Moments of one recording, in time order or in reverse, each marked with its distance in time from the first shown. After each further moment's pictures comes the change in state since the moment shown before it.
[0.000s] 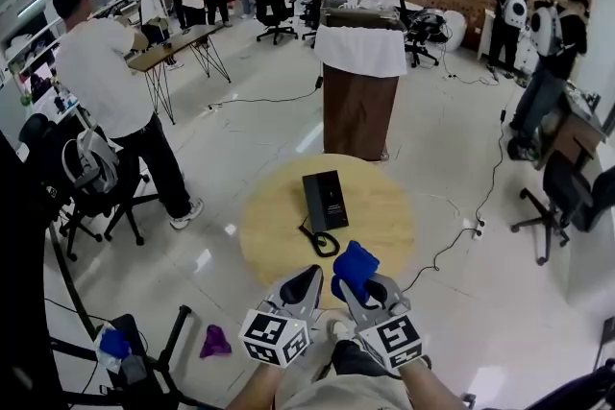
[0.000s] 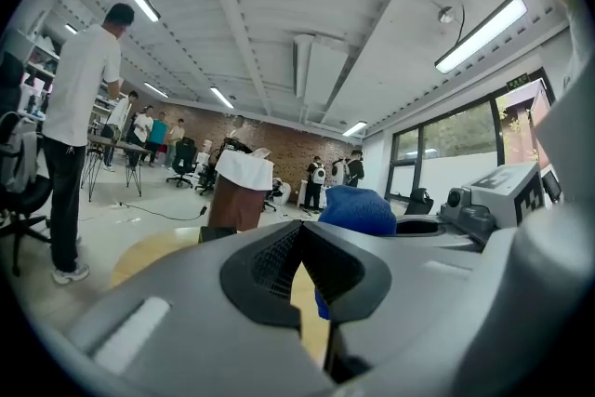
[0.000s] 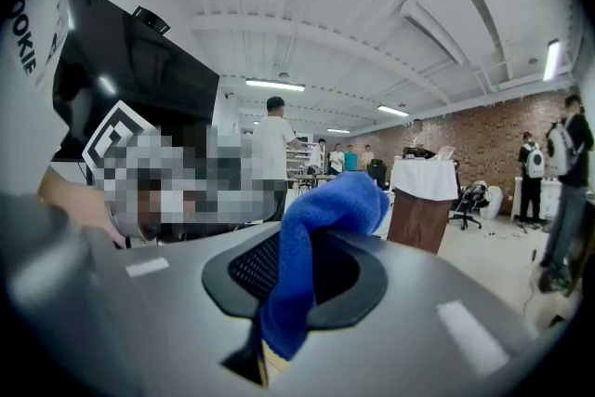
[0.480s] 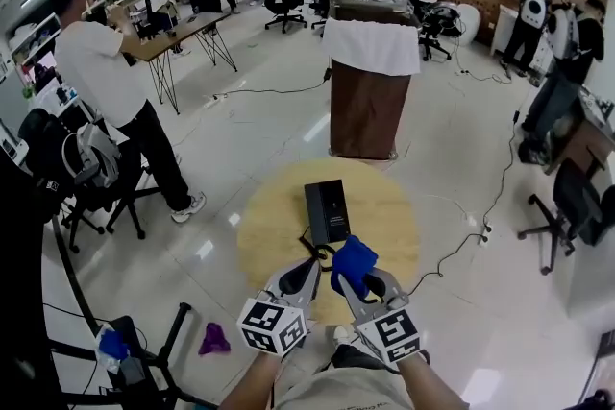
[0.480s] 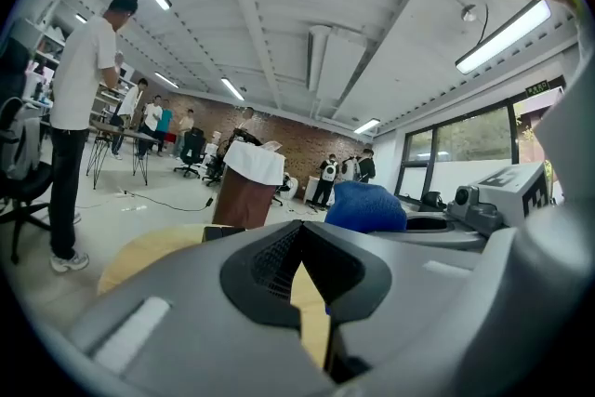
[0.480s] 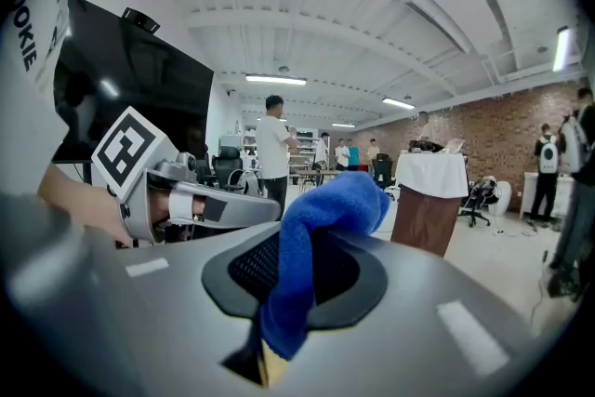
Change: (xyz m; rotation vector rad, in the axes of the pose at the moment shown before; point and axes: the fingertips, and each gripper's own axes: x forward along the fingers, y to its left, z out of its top) left arm 0.060 0.048 0.002 -0.055 0.035 0.039; right arm 0.052 -0.046 0.002 0.008 0.029 0.043
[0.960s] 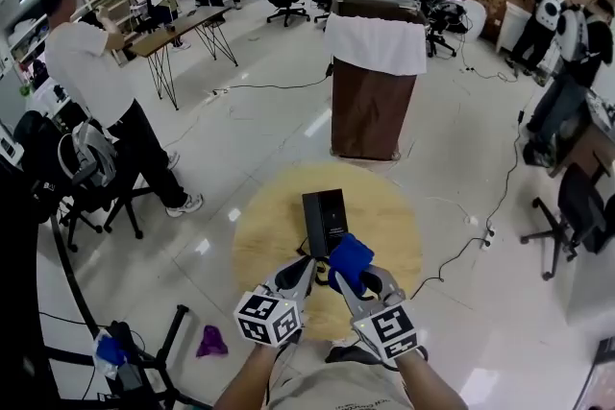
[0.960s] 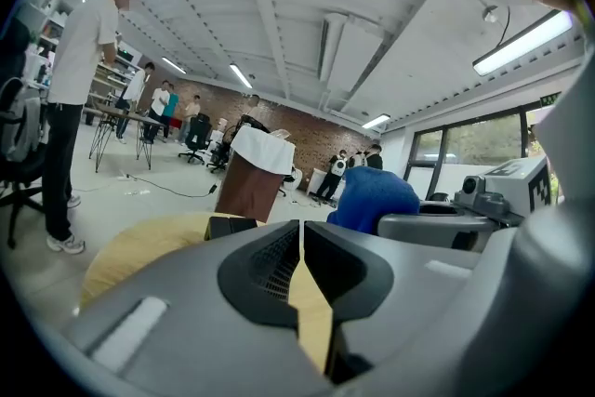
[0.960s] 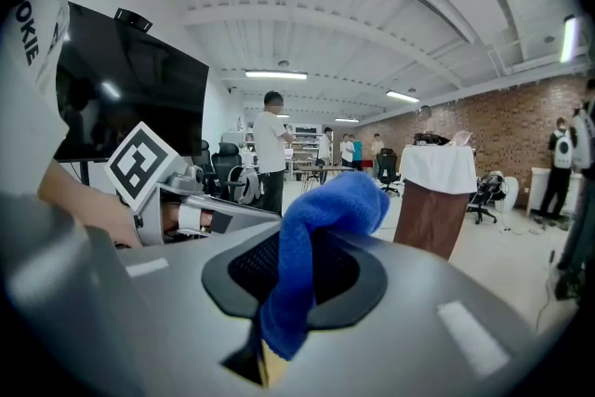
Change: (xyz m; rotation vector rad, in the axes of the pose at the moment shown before) left arm 0.050 0.048 -0.019 -0.066 0.060 0.013; right arm 0.044 -0.036 -0.006 0.008 0.031 0.033
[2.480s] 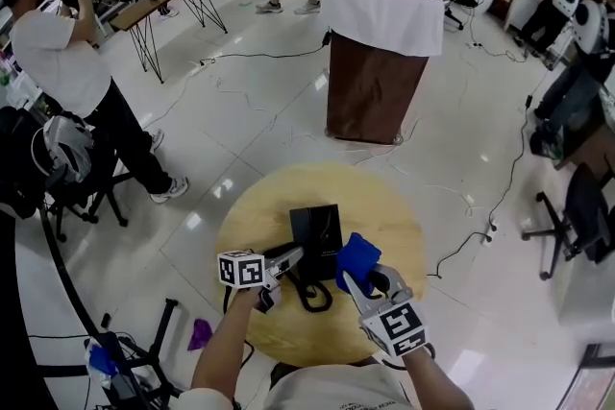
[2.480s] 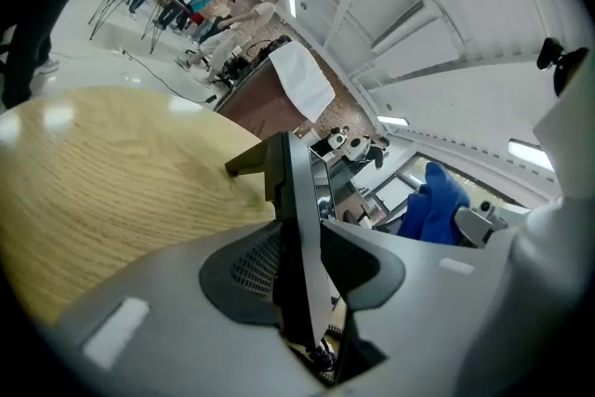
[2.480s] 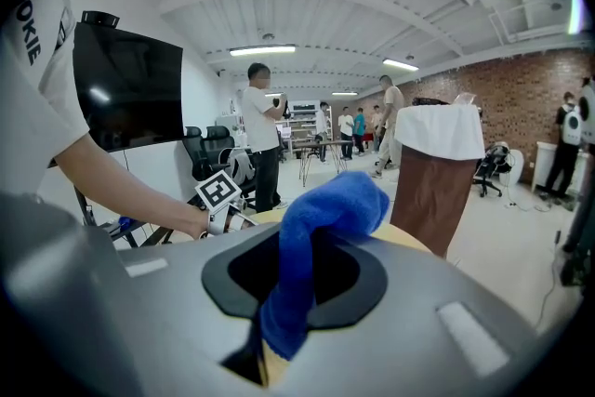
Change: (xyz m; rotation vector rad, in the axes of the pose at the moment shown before) left arm 0.141 0.155 -0.113 -0.446 0.318 -0.215; right arm 0.074 -0.094 -0.058 0.075 0.150 0.037
